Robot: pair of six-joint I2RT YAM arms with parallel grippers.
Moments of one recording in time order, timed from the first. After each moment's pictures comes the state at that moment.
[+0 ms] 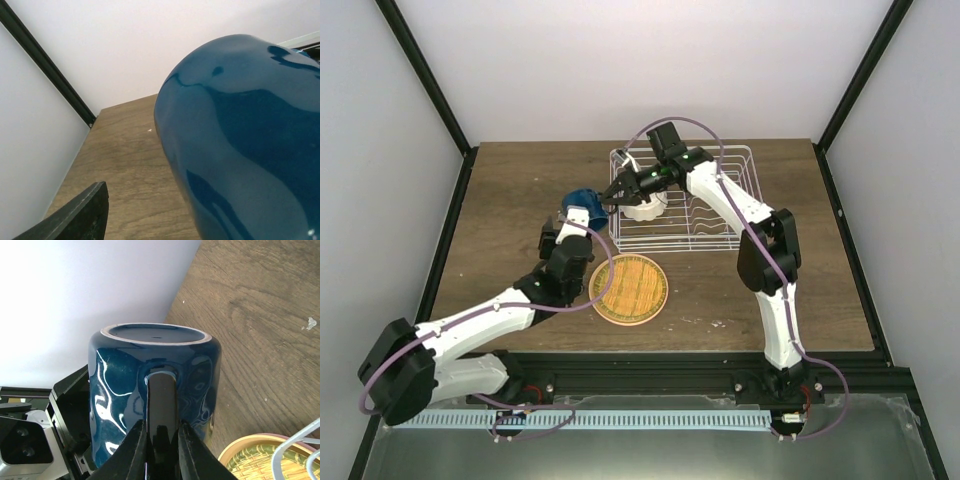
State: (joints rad) left arm -0.80 1.17 0.63 0.15 -0.98 0.05; right arm 0.53 2.14 1.99 -0.70 -1.09 0.40
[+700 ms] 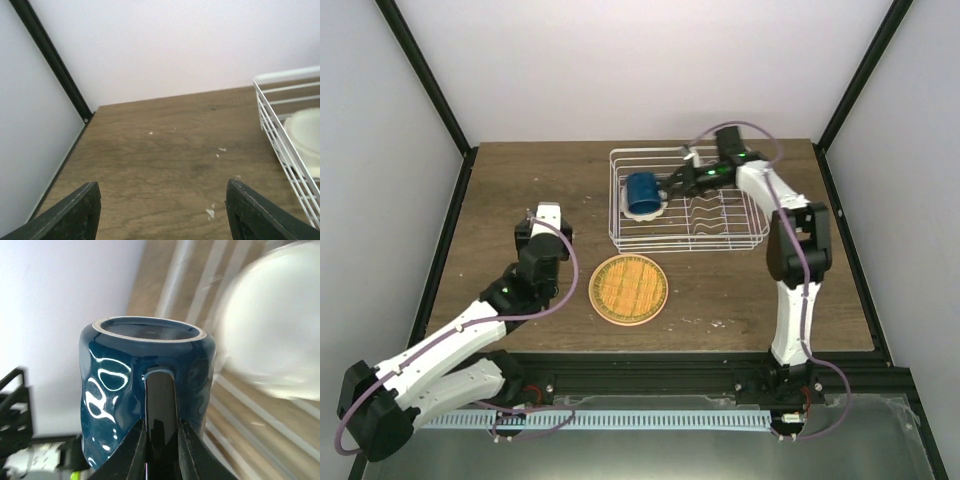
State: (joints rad) left arm -0.74 0.93 0.64 -0.06 -0.84 -0.05; right arm 0.28 2.09 1.77 -0.64 -1.10 0.25
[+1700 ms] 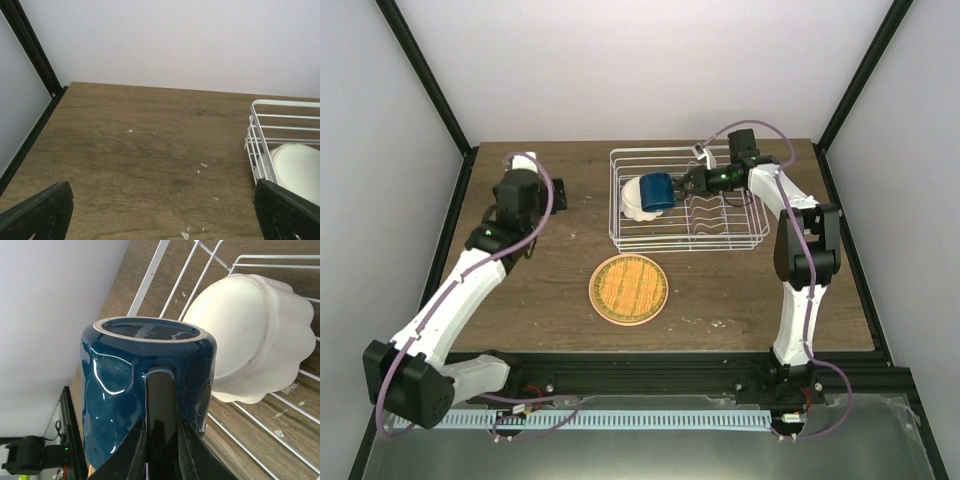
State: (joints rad) left arm -0.41 1.15 1.01 -0.29 -0.49 -0.20; right arm 0.16 2.06 1.68 -0.58 -1.02 0.09
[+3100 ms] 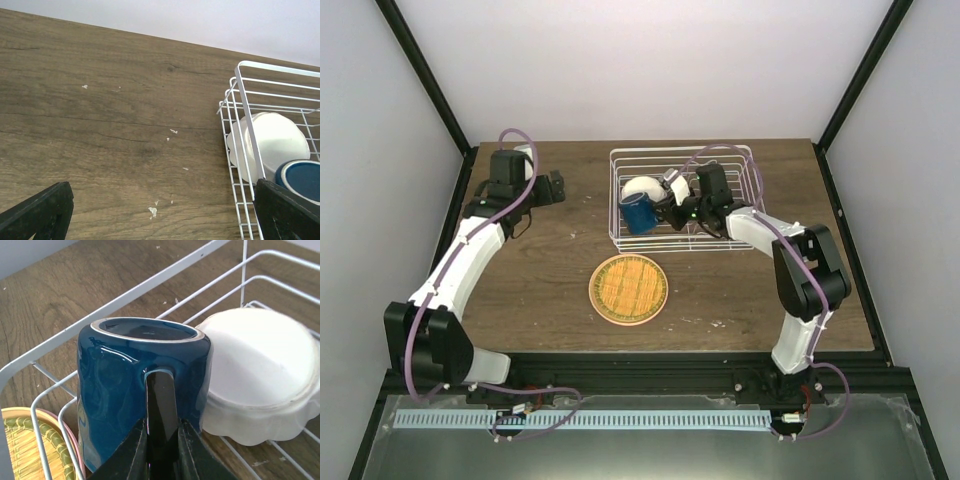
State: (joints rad) left arm -0.17 1.39 1.20 -0.45 -0.01 -0.29; right arm 0.39 1.82 1.18 0.01 -0.60 -0.21
